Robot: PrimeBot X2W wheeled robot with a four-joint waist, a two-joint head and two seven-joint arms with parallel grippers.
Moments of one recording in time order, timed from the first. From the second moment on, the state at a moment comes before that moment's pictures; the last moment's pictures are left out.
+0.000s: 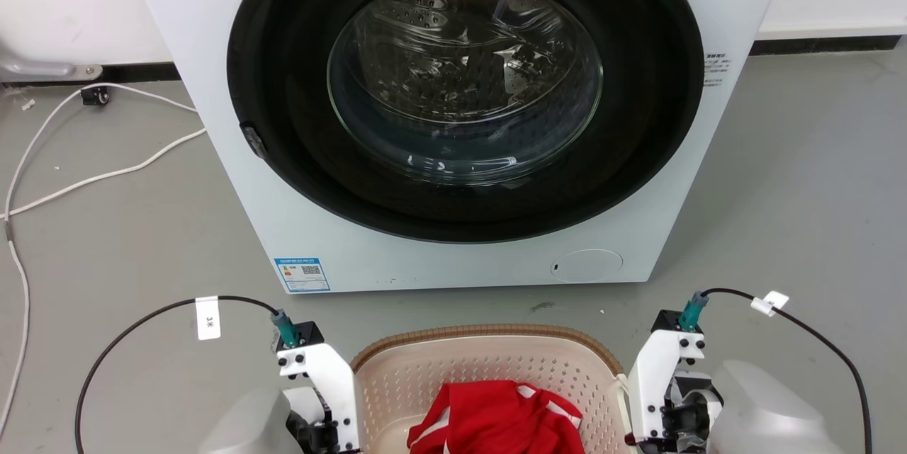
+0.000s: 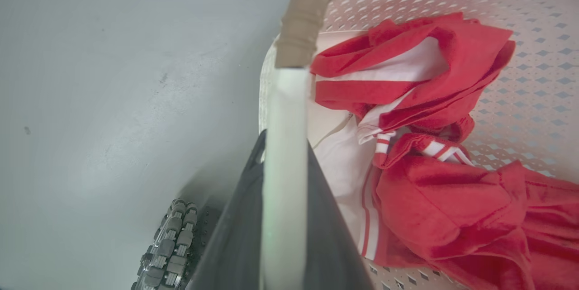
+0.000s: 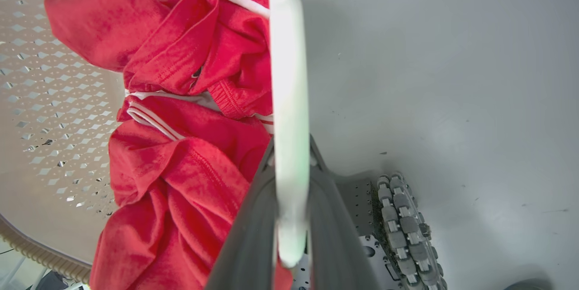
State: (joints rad) left arm -0.61 0.07 -0.36 1.28 -0.64 -0.12 0.53; right arm -0.66 -0.08 0.63 1.29 0.87 0.12 0.67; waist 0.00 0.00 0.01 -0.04
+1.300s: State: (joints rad) left arm -0.62 0.08 -0.44 1.28 -0.74 -0.12 0.52; right arm -0.67 -0.08 0.62 1.30 0.86 0.12 0.67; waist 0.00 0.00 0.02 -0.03
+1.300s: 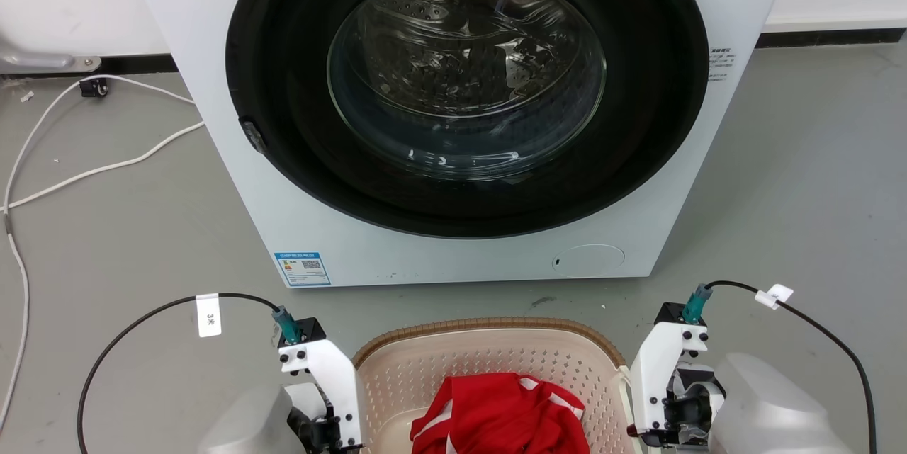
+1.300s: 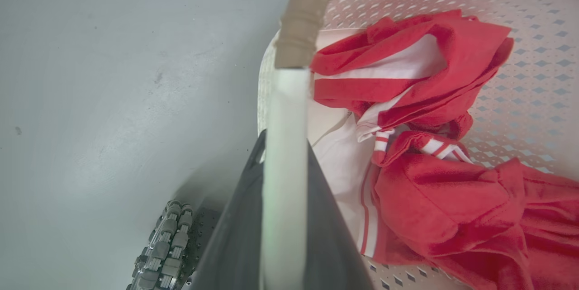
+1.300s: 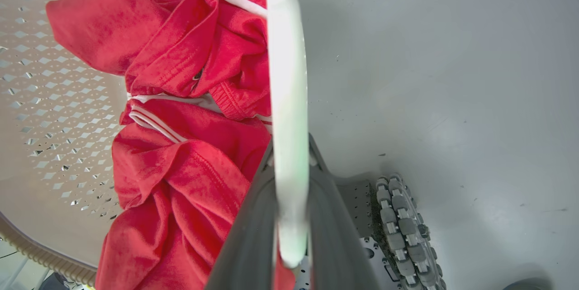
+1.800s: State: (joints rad) left arm -0.63 0.08 -0.45 1.29 -0.75 -0.12 0.51; right arm -0.67 -0.08 0.60 1.30 0.84 0.12 0.66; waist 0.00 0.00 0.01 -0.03
